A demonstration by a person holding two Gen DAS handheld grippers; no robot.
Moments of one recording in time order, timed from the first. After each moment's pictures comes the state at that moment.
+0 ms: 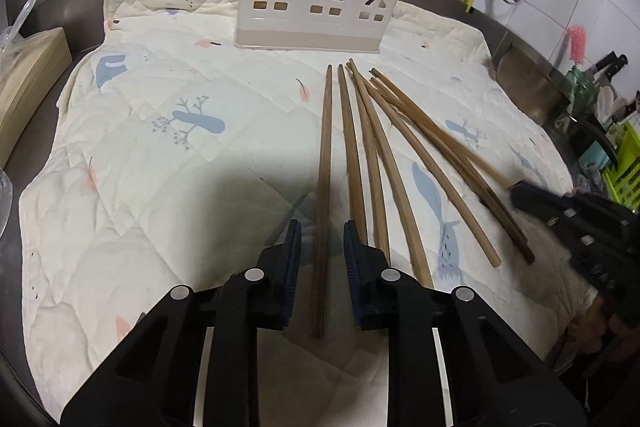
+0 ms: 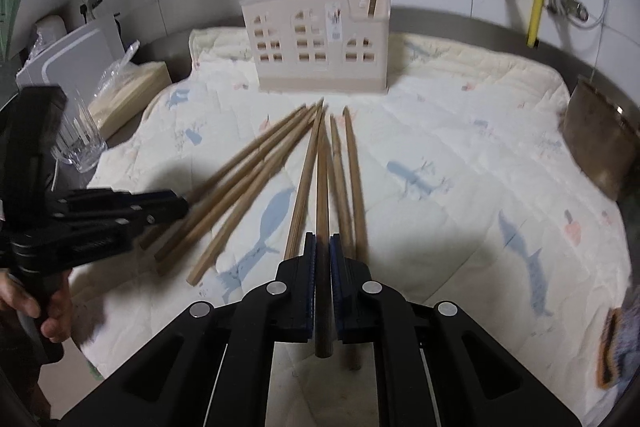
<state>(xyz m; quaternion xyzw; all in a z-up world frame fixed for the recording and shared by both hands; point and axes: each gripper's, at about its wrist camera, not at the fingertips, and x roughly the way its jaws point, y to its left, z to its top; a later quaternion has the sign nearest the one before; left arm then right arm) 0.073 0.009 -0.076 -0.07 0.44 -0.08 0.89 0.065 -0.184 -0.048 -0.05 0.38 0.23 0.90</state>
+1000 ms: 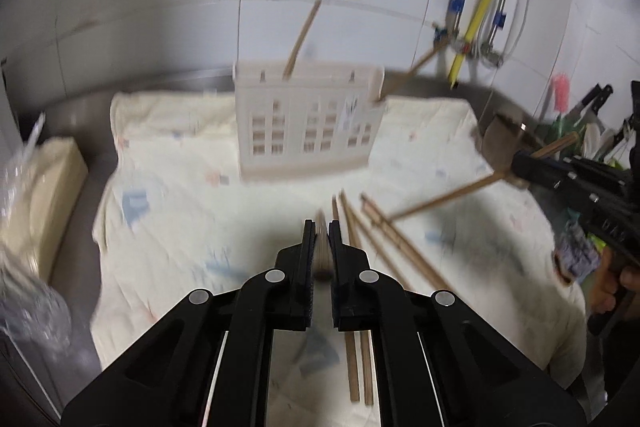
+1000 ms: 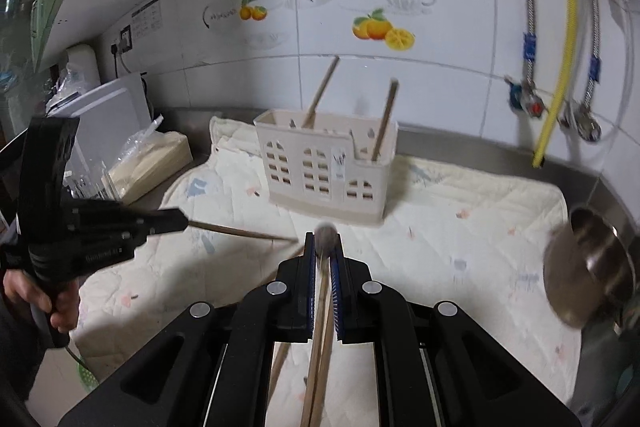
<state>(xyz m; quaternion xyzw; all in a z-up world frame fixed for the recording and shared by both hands) 0.106 0.019 0.035 -0.04 0.34 -0.09 0.94 0.118 -0.189 0.064 -0.07 0.29 0.28 0.91</state>
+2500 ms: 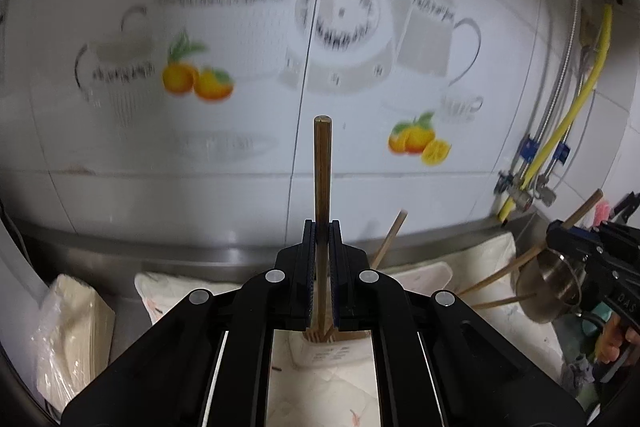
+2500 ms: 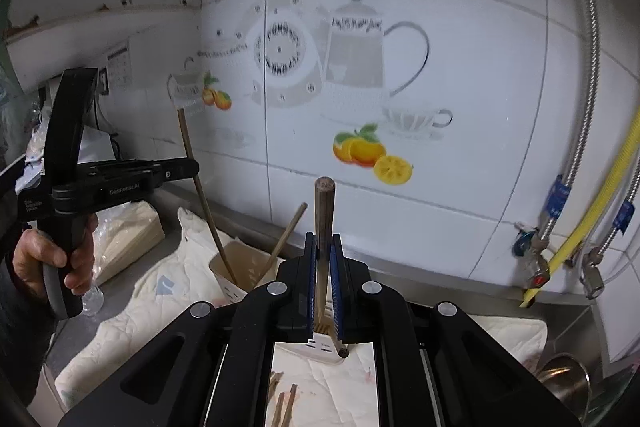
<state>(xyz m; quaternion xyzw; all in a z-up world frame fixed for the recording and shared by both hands) 0.265 0.076 0.153 -0.07 0.27 -0.04 0.96 0.257 -0.148 0.172 -0.09 0.25 0.28 0.92</state>
